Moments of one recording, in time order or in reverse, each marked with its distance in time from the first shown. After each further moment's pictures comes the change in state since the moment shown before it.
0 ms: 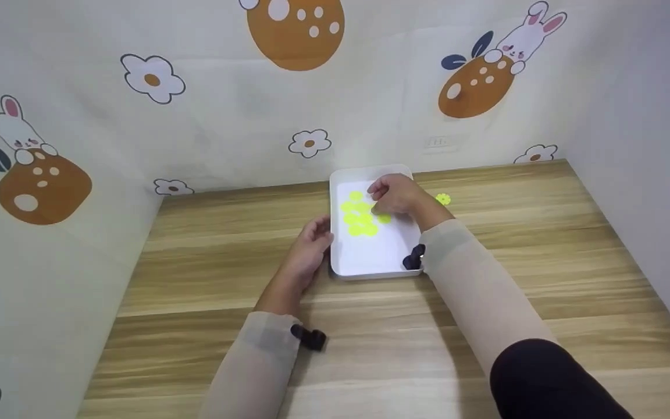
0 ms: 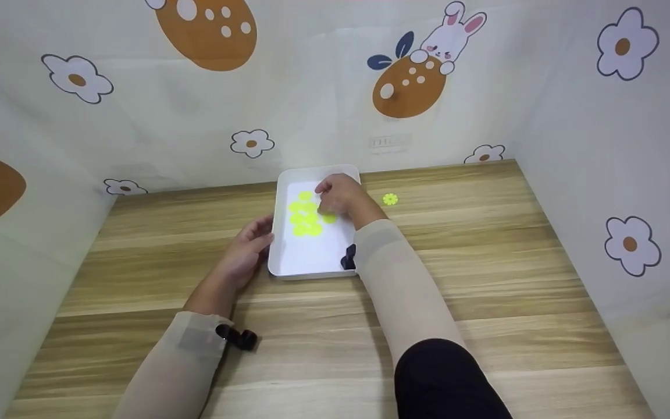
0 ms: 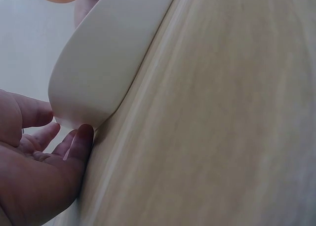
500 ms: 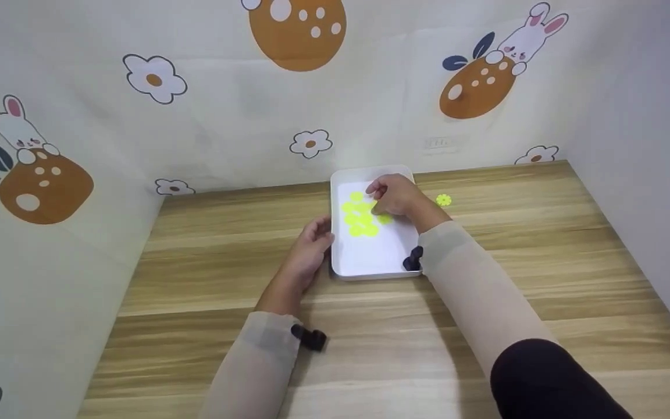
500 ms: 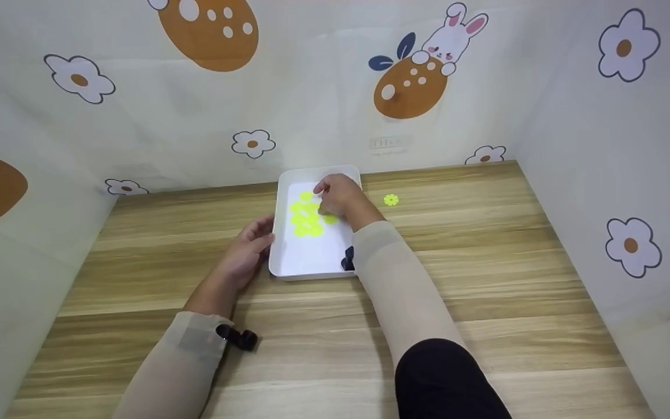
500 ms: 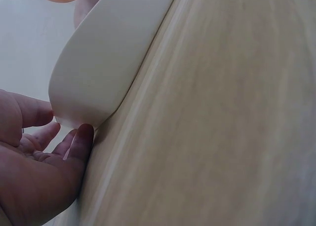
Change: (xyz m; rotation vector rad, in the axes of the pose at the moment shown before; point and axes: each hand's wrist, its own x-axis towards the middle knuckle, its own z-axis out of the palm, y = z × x) left_hand 0.000 0.001 -0.001 -0.007 -0.004 0.002; right_hand 0.002 0.000 0.006 -0.039 0.045 -0.053
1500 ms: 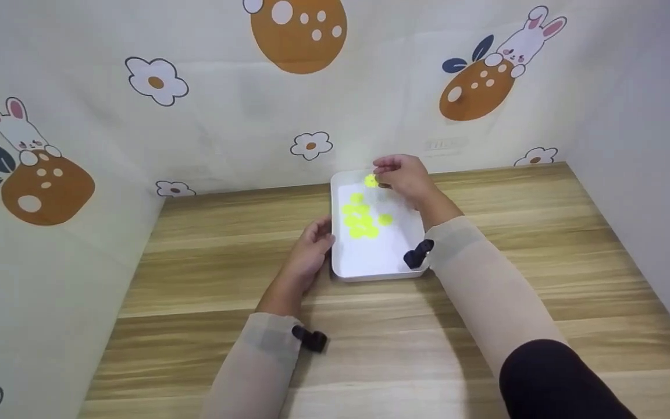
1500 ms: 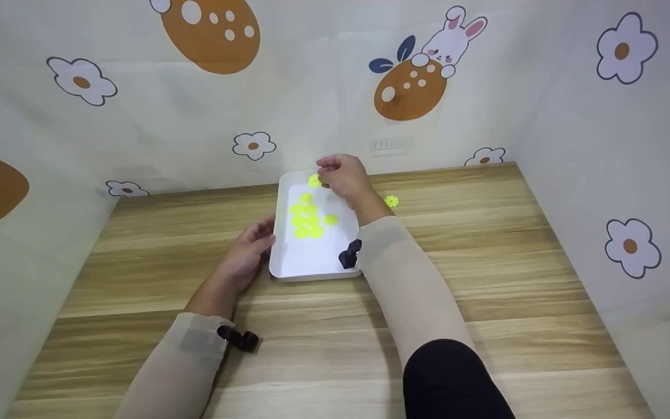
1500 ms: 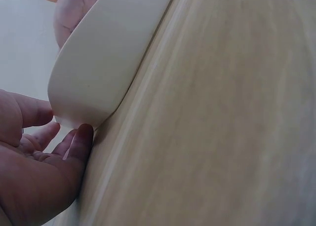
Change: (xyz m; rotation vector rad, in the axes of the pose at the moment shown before) left_hand 0.000 -0.002 0.000 0.001 -0.001 0.046; right_hand -0.009 -0.020 -0.027 0.492 0.114 0.004
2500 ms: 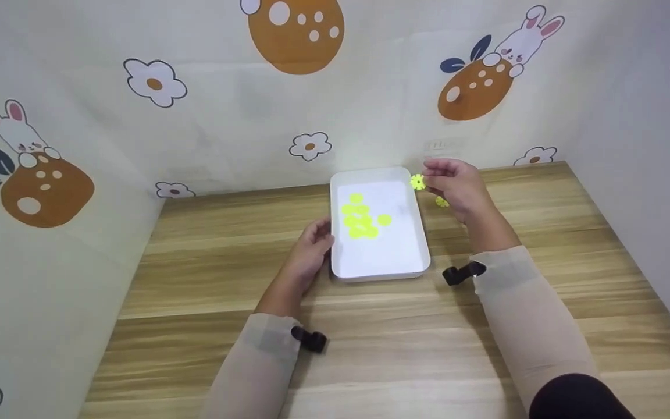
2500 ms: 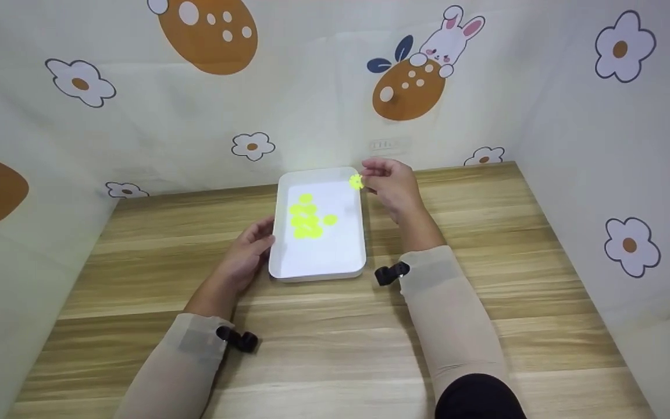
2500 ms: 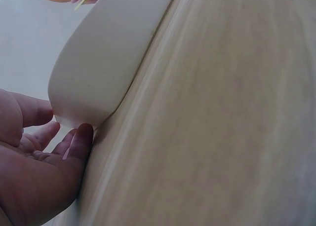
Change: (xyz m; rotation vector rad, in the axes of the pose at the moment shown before) left_hand 0.000 0.001 0.000 0.025 0.010 -0.013; right_hand -0.055 0.019 -0.074 0.222 0.132 -0.085
